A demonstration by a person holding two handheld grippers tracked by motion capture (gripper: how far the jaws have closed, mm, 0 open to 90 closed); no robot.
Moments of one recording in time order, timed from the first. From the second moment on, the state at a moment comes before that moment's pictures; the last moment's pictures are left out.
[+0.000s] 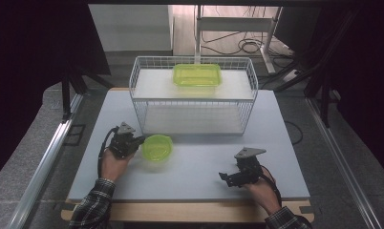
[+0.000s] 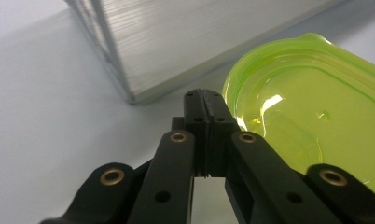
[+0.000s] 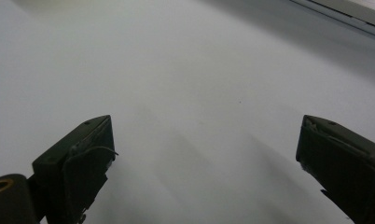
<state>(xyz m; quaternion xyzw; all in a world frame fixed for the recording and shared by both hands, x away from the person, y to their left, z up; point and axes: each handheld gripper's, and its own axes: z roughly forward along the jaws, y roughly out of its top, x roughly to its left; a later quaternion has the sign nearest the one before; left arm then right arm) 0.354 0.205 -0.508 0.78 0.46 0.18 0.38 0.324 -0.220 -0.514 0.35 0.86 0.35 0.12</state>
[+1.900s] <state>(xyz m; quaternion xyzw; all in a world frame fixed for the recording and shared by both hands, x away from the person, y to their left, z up) 0.317 0.097 -0.528 0.85 0.35 0.07 0.39 0.322 -0.216 -0.517 0.34 0.87 0.35 0.12</state>
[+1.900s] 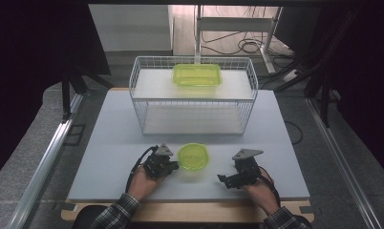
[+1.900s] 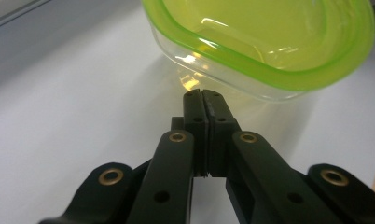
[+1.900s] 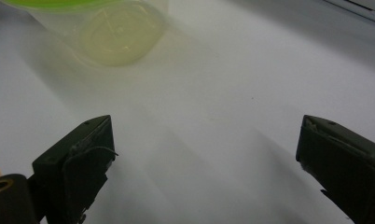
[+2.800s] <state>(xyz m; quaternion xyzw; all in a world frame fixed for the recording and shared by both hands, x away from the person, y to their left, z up) 0.291 0.124 -0.514 0.84 0.36 0.11 0.39 0.322 -0.215 -0.518 0.34 0.87 0.35 0.11</state>
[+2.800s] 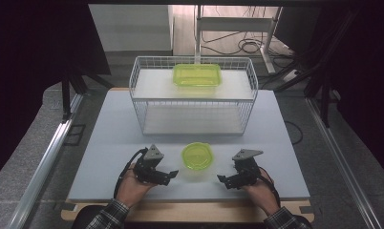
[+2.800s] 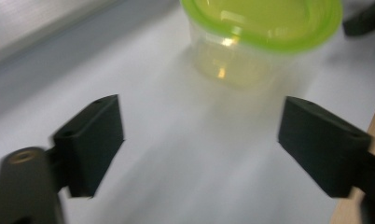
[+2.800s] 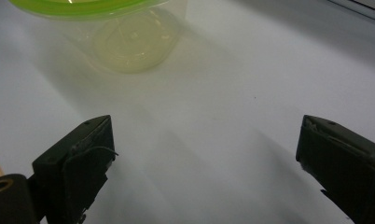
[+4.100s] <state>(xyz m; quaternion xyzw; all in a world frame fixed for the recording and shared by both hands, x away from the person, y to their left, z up) 0.270 0.141 -0.532 0.85 0.35 0.15 0.36 0.350 -0.221 -0.487 0.39 0.81 0.43 0.06</state>
